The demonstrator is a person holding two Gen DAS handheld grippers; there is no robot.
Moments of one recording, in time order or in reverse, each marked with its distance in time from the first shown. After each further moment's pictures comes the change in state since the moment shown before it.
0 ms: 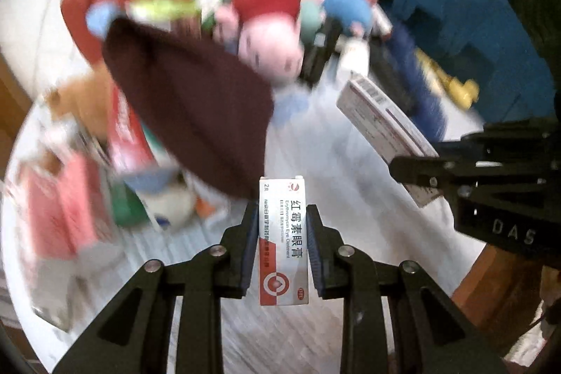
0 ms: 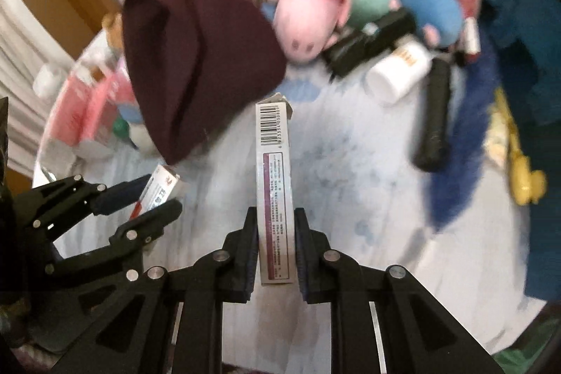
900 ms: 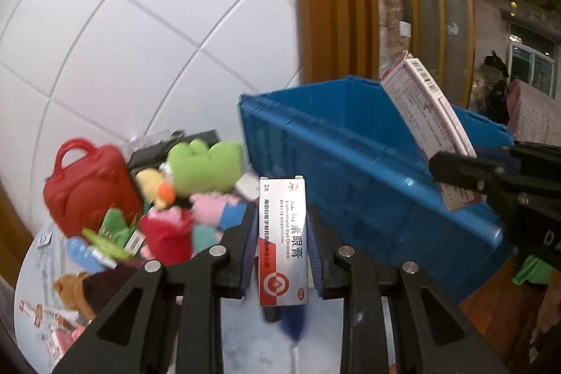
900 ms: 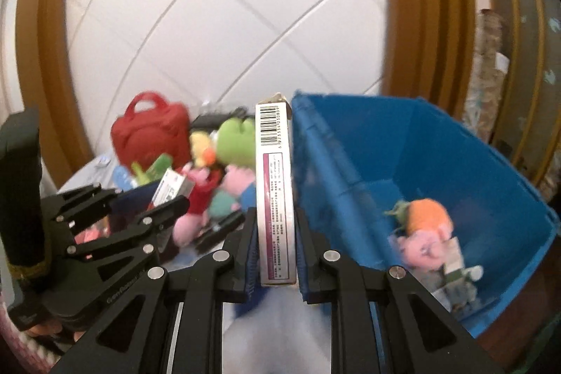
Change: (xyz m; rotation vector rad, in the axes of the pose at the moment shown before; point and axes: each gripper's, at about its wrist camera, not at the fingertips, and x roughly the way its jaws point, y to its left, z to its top) left arm -0.155 -0.193 0.166 0.134 -0.503 -0.072; right arm -0.307 -0.151 0.008 0.062 -0.634 -0.247
